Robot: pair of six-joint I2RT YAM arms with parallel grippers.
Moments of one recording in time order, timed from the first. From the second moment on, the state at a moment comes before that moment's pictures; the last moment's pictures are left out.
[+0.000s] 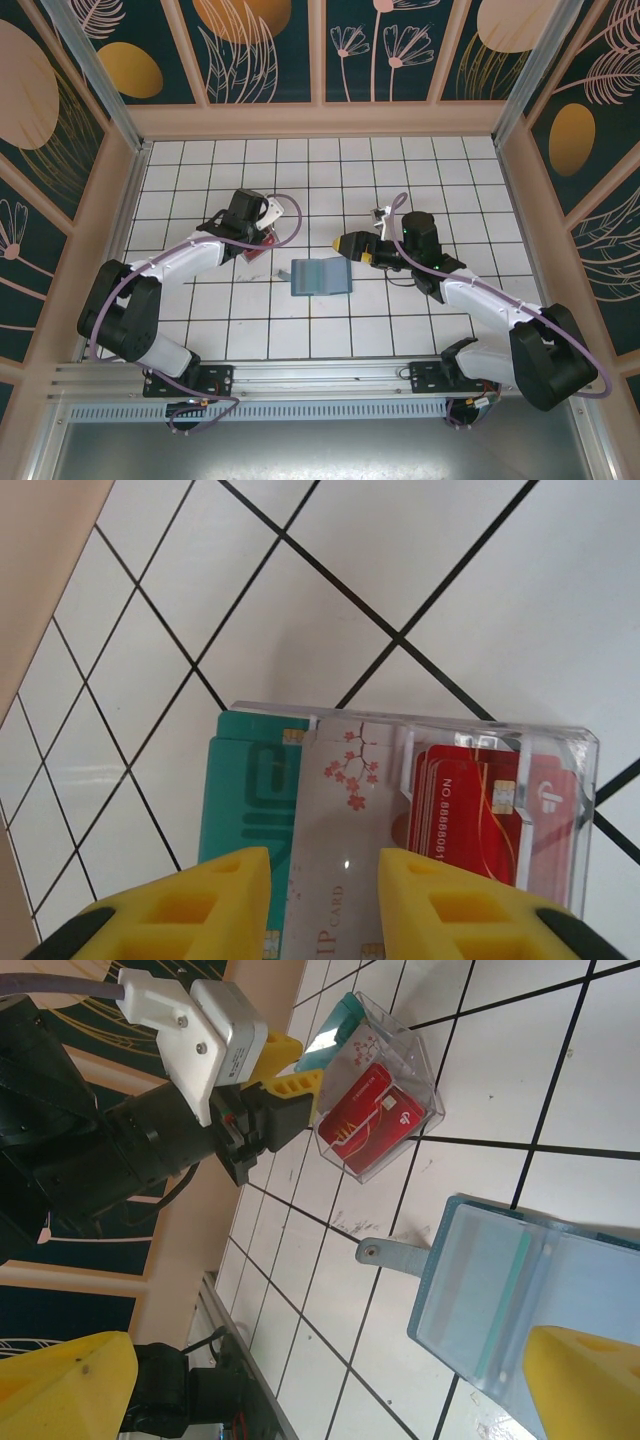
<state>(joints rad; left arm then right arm) -0.47 1.53 0.90 -0.21 -0.30 0.53 0.50 1.20 0.54 0.23 -0.68 0.81</state>
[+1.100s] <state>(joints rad) -0.46 1.35 0.95 -0.34 0.10 -0.49 0.58 1.48 0.58 -0.02 -0.37 0.73</state>
